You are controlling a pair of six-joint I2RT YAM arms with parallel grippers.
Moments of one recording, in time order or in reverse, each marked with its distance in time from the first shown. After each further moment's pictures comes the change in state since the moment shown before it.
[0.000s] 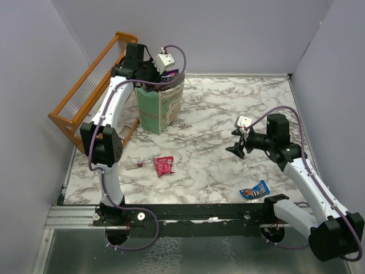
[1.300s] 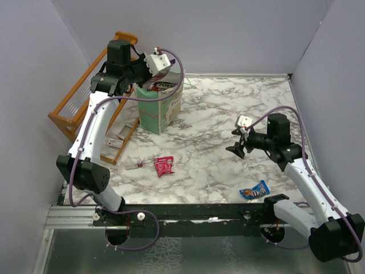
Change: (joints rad) left arm -0.033 -0.379 -0.180 0.050 -0.048 0.107; right arm 0.000 -0.008 0.005 0.000 -0.001 0.003
